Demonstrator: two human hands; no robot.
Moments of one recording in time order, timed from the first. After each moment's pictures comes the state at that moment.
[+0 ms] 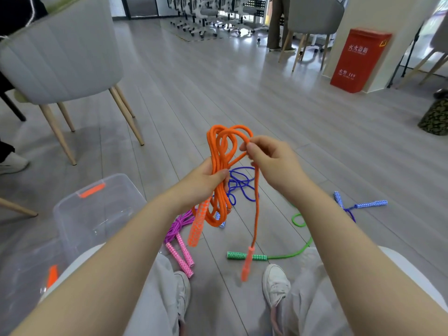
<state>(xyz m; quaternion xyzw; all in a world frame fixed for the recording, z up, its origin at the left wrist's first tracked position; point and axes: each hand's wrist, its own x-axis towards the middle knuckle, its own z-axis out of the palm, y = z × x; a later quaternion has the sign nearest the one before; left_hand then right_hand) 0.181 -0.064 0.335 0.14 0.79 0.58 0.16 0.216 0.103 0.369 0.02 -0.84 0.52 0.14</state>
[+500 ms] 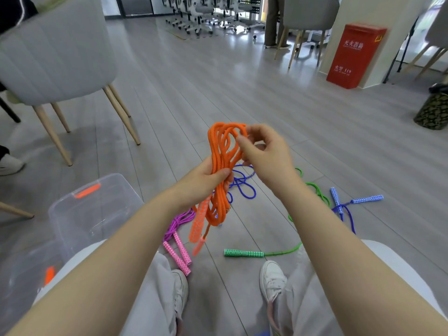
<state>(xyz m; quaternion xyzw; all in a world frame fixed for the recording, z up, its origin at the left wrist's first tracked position) 0.193 -0.053 0.342 0.18 0.76 0.59 0.18 0.211 0.101 0.364 -0.01 -0.77 0.61 0.19</state>
